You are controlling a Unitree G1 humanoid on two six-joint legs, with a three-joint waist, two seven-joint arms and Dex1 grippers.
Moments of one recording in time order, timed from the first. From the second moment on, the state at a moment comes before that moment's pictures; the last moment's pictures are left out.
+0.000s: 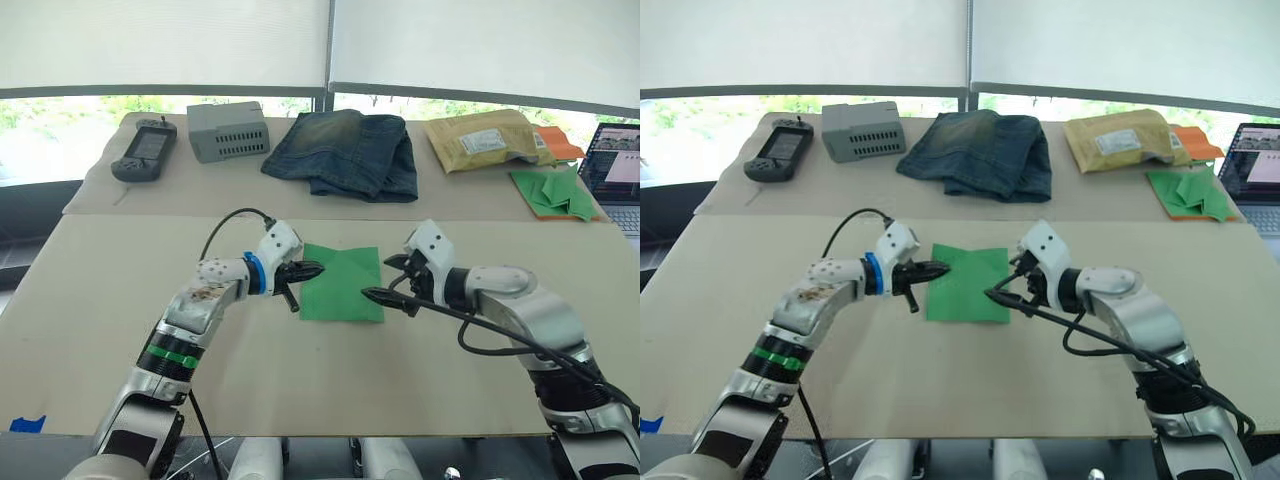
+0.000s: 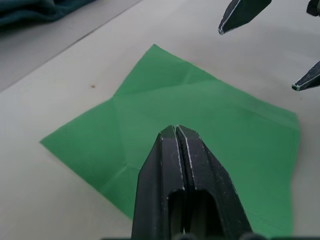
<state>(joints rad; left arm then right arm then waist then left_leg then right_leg) -0.60 0.40 -0.24 0.19 -0.22 0.45 -0.86 -0.42 -0.63 0.14 -0.28 0.32 0.81 0.74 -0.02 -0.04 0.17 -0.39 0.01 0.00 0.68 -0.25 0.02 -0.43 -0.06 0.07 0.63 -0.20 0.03</state>
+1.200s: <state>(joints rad) -0.58 0.35 -0.29 0.25 -0.11 0.42 -0.87 -0.37 -0.54 0.17 0.09 0.14 0.28 0.83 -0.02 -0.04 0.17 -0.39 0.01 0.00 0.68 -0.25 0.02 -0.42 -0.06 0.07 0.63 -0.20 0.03</state>
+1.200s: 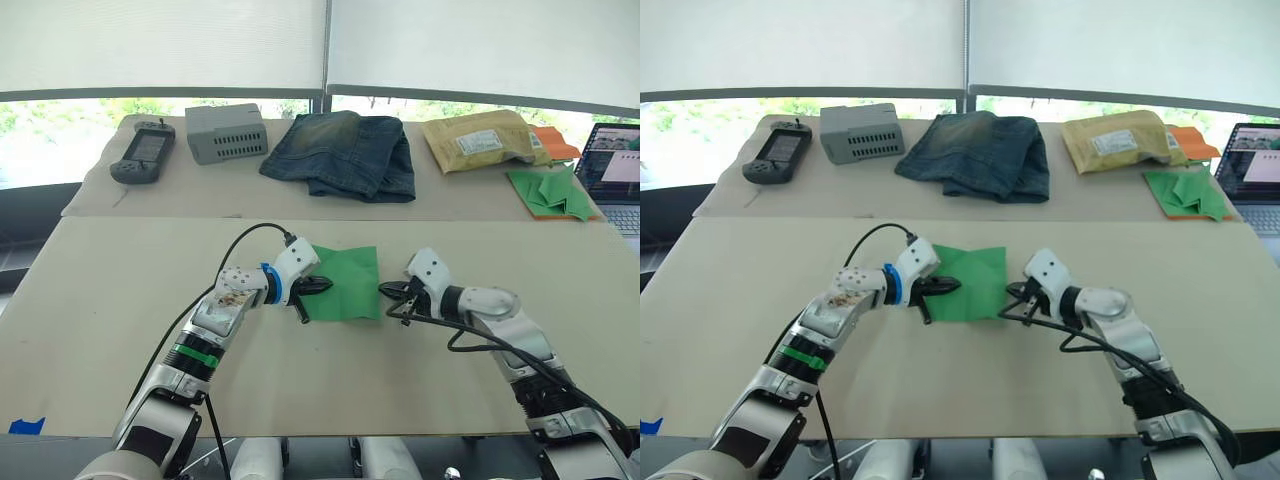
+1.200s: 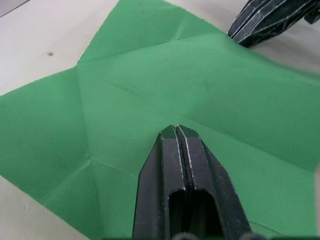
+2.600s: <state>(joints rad) -0.50 0.40 -0.14 0.16 -0.18 0.55 -0.81 -0.49 -0.34 0.27 0.22 0.16 0.29 0.90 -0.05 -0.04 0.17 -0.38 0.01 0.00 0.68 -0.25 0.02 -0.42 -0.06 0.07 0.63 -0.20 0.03</state>
